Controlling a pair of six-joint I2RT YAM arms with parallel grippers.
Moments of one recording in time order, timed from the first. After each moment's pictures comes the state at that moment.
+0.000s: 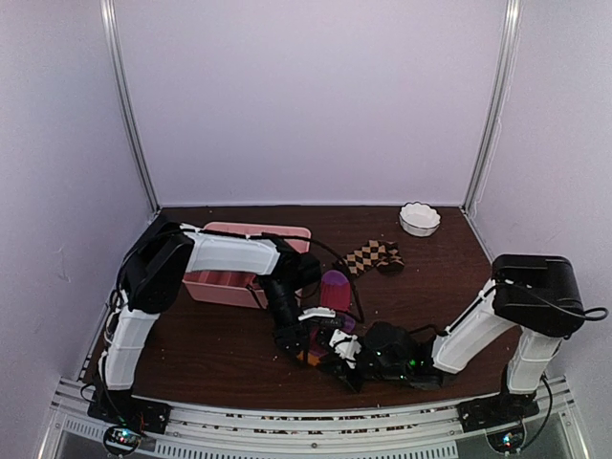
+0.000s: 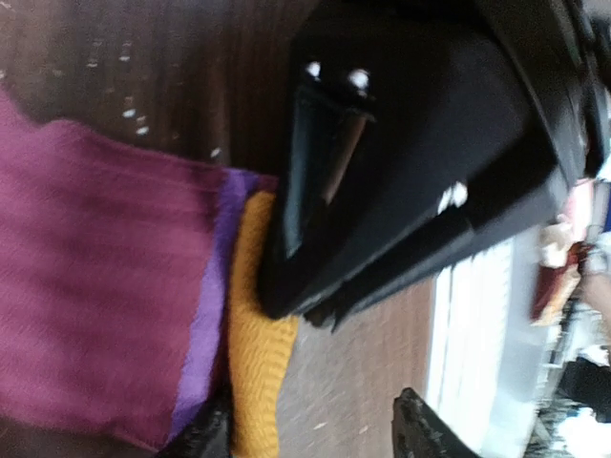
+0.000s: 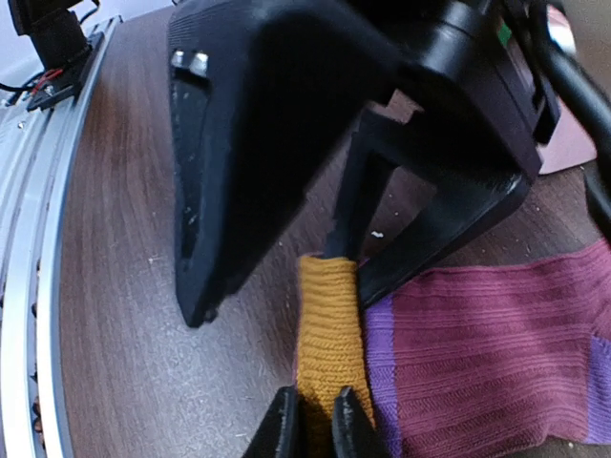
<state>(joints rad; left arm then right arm) -0.91 2.30 1.71 -1.16 0.75 0.66 1.20 1.81 0.48 0.80 -0.01 0.05</state>
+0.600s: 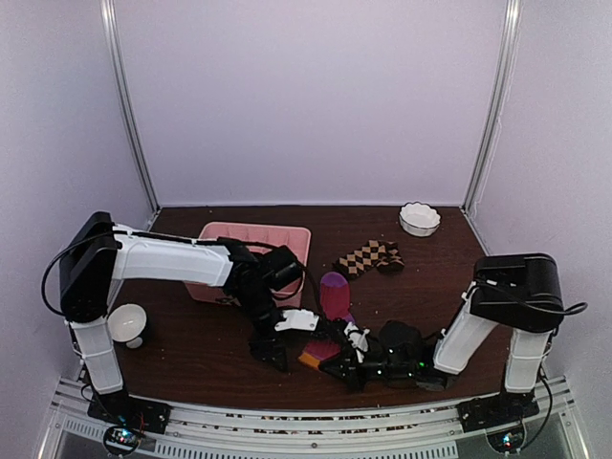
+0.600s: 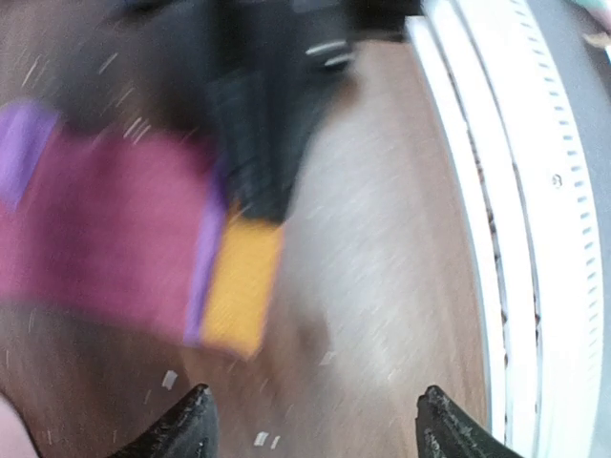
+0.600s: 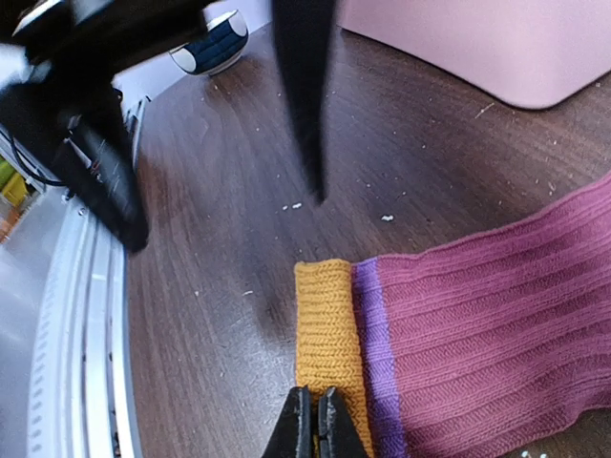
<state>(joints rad) -0.97 1.89 1.30 -0.81 0.47 0.75 1.13 1.92 0.40 1.09 -0.18 0.37</state>
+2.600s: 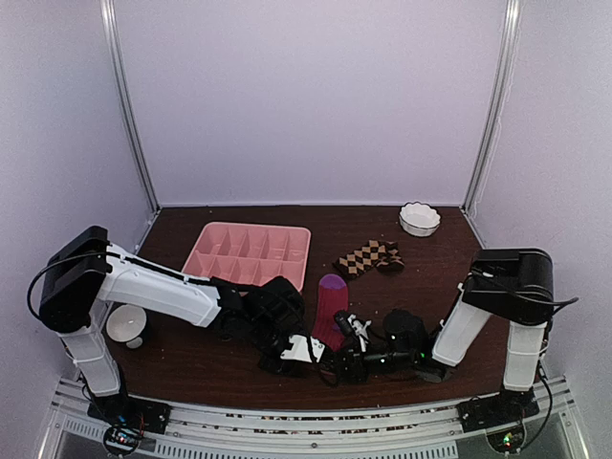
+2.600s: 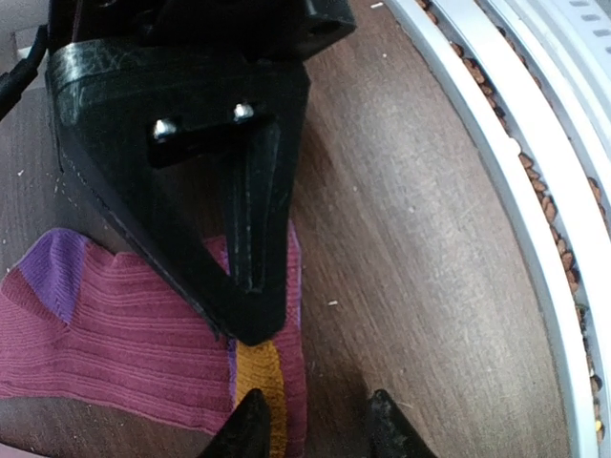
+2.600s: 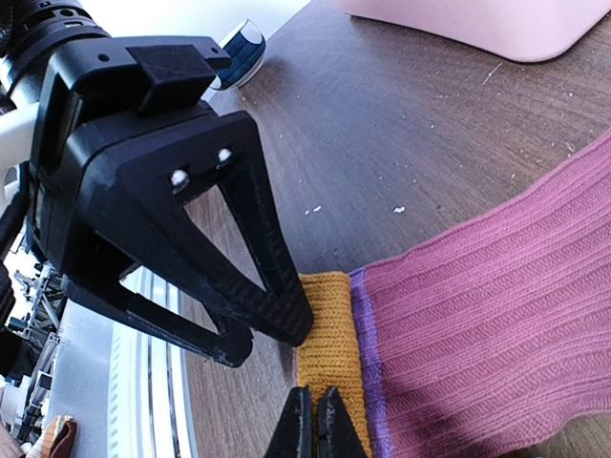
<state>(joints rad) -1.12 1.79 1.00 -0.28 0.31 0.79 1.03 1.97 0.42 1.15 -0.41 0.59</state>
